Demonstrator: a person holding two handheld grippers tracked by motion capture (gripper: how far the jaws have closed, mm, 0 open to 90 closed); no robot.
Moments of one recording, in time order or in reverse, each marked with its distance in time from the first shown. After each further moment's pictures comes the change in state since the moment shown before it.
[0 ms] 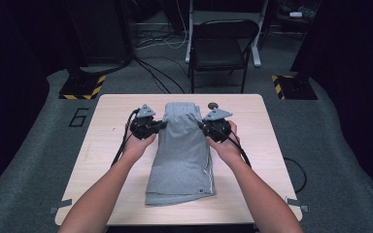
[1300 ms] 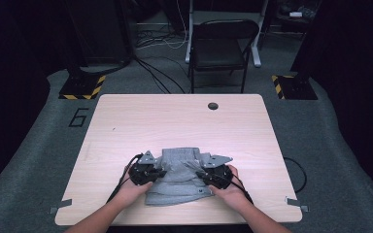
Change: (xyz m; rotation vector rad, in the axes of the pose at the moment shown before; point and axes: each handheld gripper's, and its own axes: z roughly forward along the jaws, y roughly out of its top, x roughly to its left) left arm -0.063 -0.110 -0.009 0.240 -0.156 0.012; right arm 0.074 -0.104 -0.031 0.161 0.230 0.052
